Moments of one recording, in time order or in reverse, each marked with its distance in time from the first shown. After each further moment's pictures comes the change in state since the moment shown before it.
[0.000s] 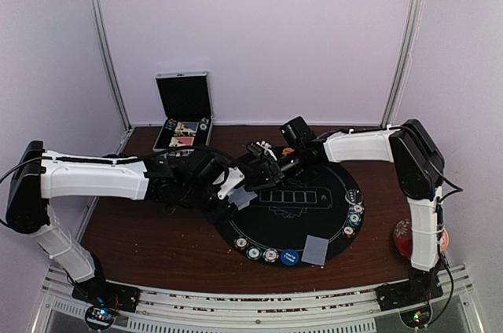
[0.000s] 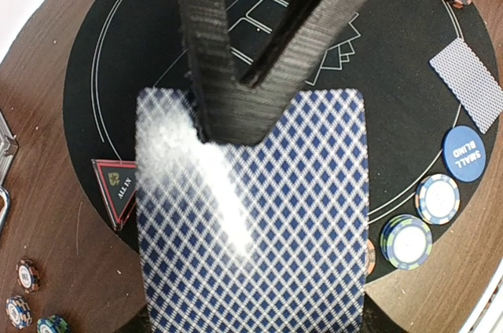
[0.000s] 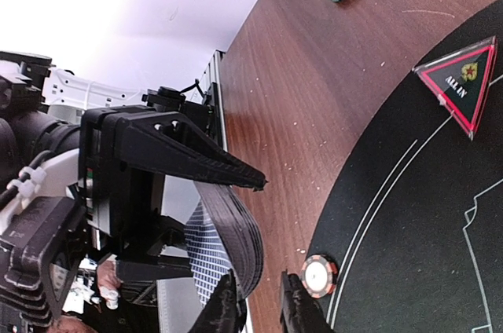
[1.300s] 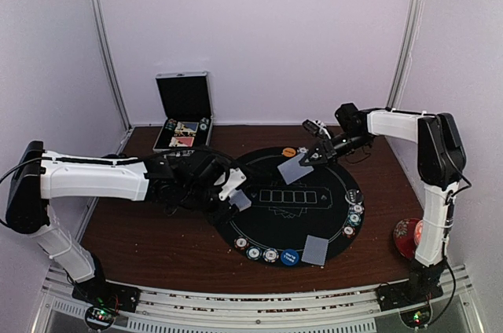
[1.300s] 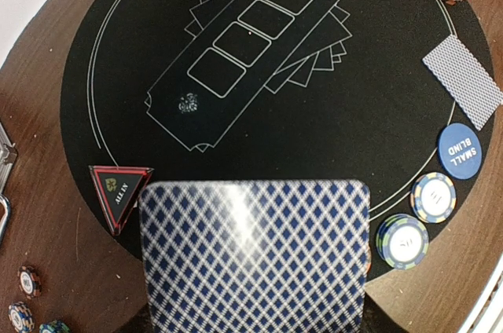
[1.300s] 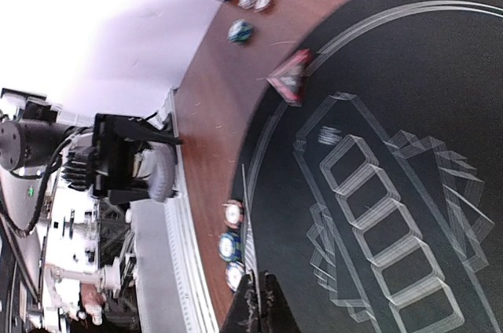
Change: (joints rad) left arm -0.010 0.000 0.000 0.008 0.003 0.007; right arm -0.356 -0.056 0.069 -0.499 -0.011 -0.446
